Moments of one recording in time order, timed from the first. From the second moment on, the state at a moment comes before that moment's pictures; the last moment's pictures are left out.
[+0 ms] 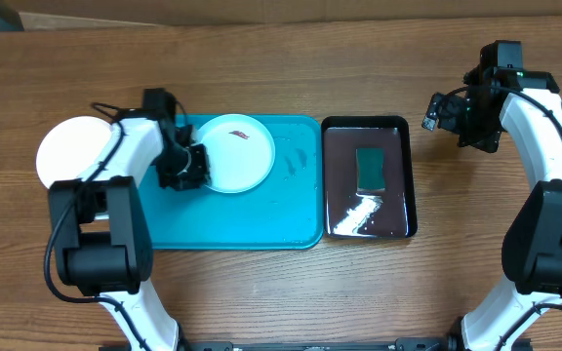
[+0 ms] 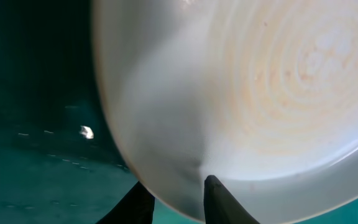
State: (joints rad) left arm 0.02 1.98 1.33 -0.94 0.25 -0.18; right arm -0.11 1.94 1.55 -0.95 -0.14 0.25
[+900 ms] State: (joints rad) left arm -0.05 1.98 1.33 -0.96 0.19 -0.29; right arm -0.11 1.94 1.55 -0.95 -0.14 0.25
